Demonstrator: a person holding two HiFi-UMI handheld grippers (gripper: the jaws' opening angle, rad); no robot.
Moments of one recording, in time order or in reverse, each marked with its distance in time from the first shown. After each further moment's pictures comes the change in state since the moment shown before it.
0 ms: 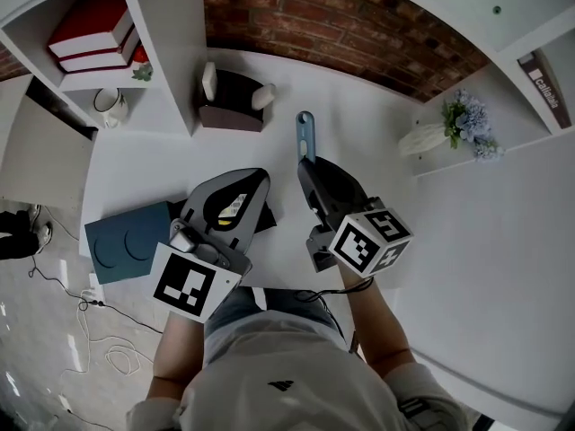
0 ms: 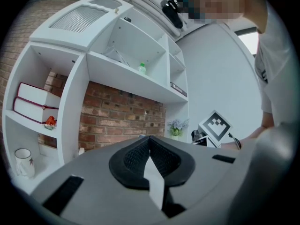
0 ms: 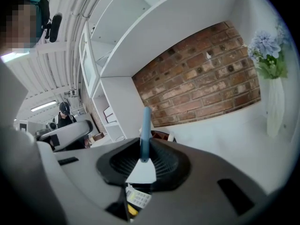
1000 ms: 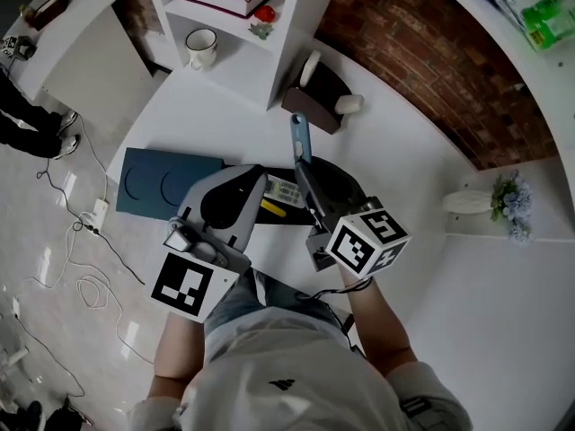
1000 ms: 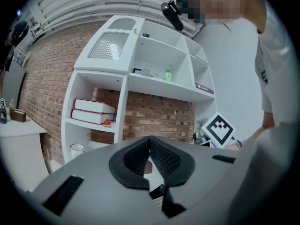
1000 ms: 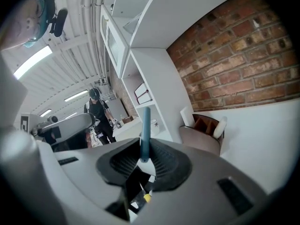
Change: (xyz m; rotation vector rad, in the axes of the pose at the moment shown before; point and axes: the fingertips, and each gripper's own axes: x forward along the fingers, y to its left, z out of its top) left arm -0.104 0.047 -0.012 -0.025 -0.010 0.415; right arm 0.060 0.105 -0.054 -0.118 0.192 0.368
